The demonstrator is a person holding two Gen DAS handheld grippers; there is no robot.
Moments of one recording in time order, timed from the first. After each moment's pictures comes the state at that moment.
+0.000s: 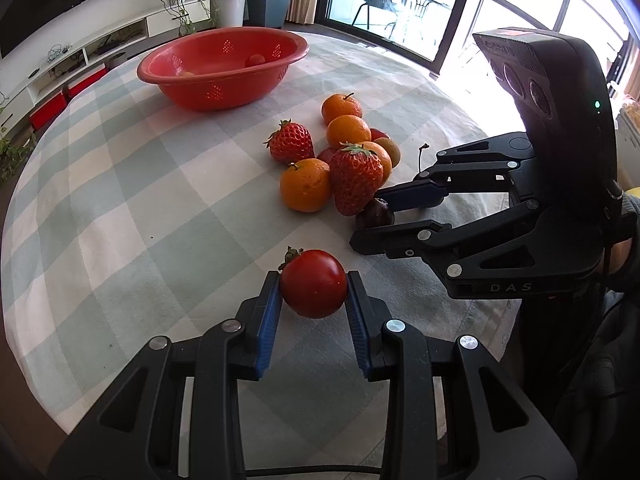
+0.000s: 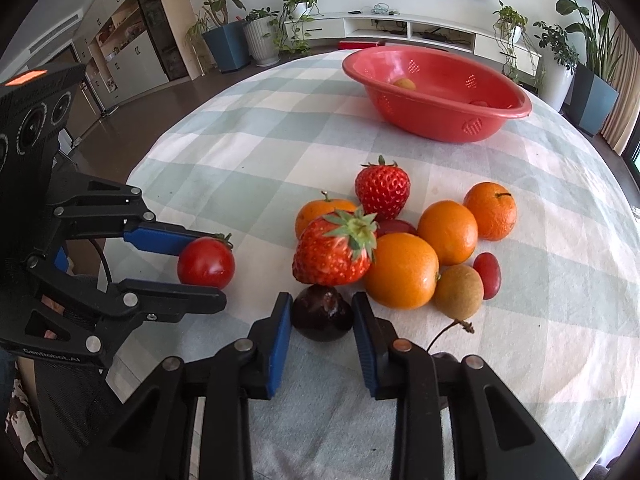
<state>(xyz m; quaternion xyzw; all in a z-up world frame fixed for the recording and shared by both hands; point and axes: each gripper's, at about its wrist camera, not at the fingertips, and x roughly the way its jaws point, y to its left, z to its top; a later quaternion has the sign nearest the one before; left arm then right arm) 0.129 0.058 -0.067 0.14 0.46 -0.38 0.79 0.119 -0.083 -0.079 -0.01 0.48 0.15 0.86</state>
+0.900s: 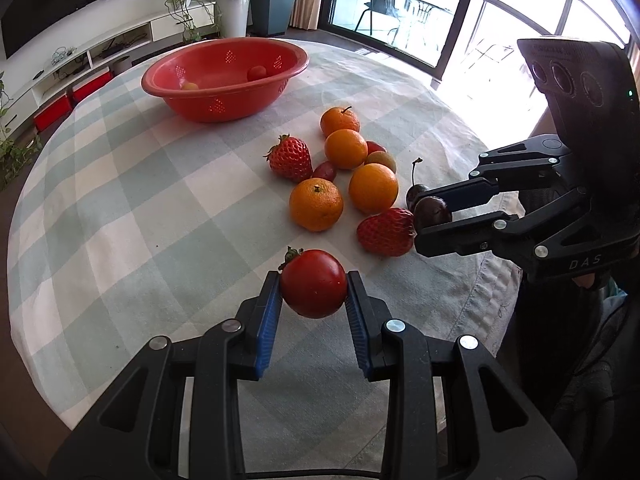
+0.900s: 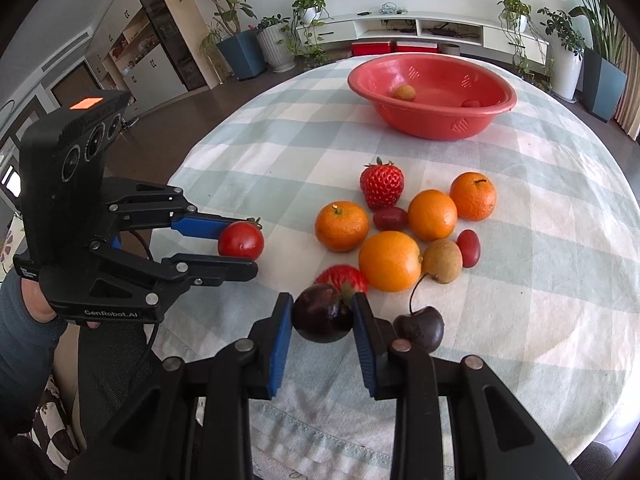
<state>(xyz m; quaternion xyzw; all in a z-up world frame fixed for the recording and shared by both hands) 0.126 0.057 -0.053 0.13 0.45 -0.38 0.80 0.089 -0.110 -0.044 0.04 0.48 0.19 0.86</state>
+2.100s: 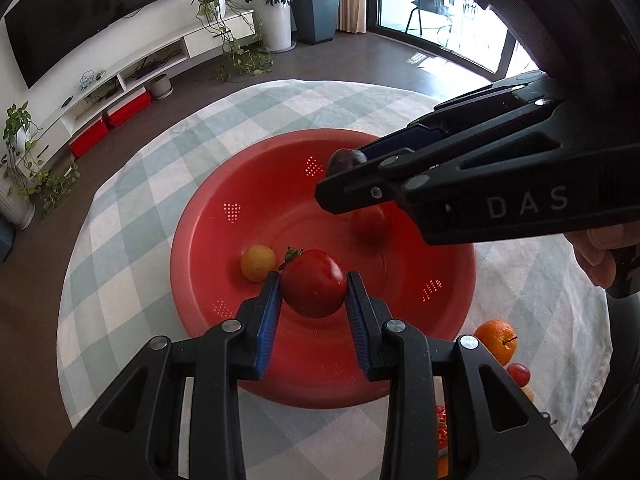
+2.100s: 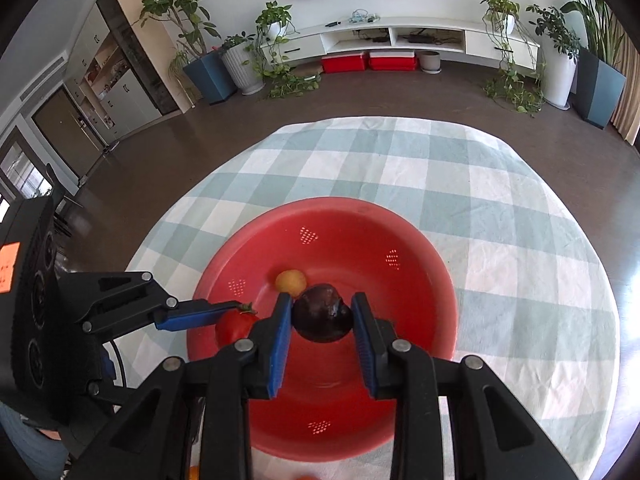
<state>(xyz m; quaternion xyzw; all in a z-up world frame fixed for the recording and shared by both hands) 0.344 -0.051 -0.017 0.19 0.44 -0.29 0.83 0.353 -0.182 -0.016 0.04 0.49 0.16 0.85</state>
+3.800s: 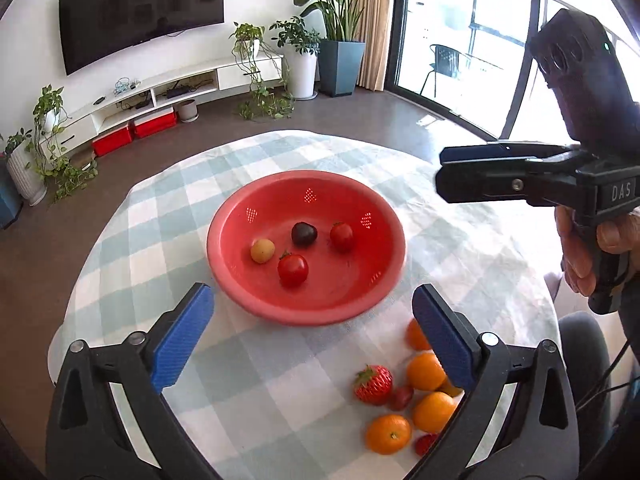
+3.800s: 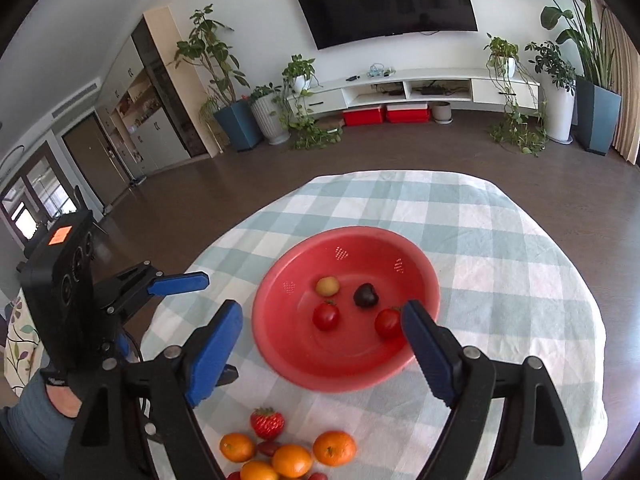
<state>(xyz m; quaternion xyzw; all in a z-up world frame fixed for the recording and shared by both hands) 0.259 0.003 0.027 0.09 0.37 -0.28 0.88 0.234 -0.211 0.052 0.09 0.38 0.20 0.90</state>
